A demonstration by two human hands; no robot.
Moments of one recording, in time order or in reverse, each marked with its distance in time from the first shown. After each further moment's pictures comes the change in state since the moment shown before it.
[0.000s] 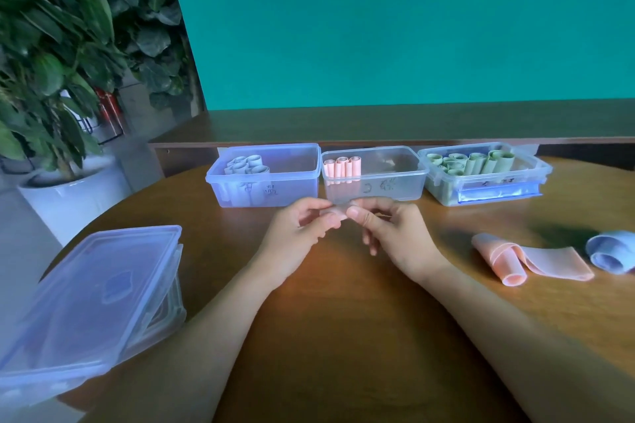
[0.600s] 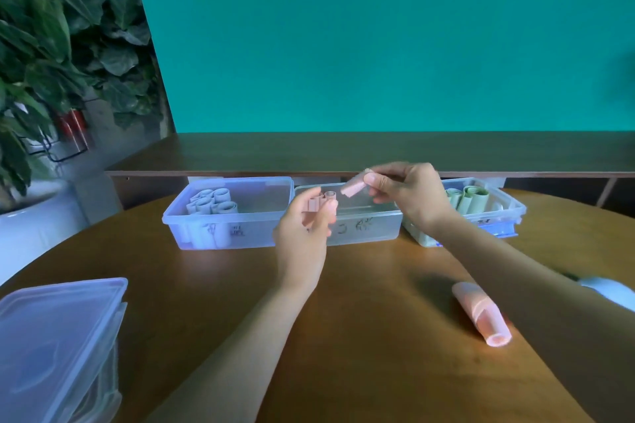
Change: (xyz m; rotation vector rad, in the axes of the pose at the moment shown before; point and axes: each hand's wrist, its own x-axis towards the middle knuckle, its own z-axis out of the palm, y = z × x) left_hand 0.073 0.023 0.063 -0.133 0.401 0.072; right_hand 0.106 -0.019 -0.087 -0.193 0.178 -0.030
